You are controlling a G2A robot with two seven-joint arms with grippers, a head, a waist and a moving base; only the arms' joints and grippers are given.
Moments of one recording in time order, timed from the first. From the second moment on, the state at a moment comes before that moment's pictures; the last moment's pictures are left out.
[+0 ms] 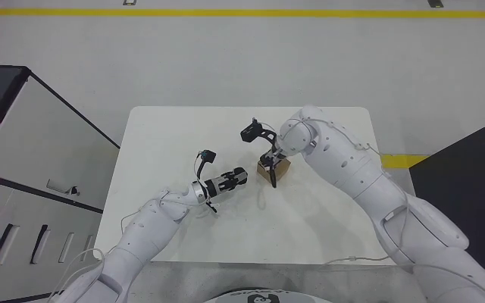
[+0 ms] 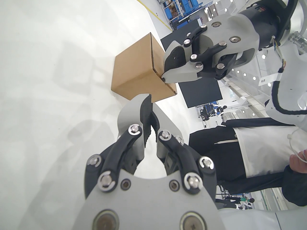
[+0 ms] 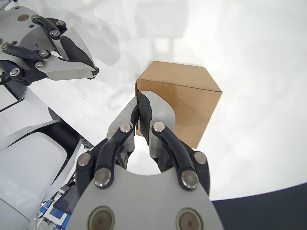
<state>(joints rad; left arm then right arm) 1.17 -1.22 -0.91 -1.02 0.20 -0.73 -0.38 -0.63 -1.31 0.63 -1.15 -0.59 -0.16 1.37</state>
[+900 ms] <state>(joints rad) 1.17 -1.22 -0.91 -1.02 0.20 -0.73 -0.38 -0.92 -1.18 1.06 -1.44 -0.40 -0.24 1.17</state>
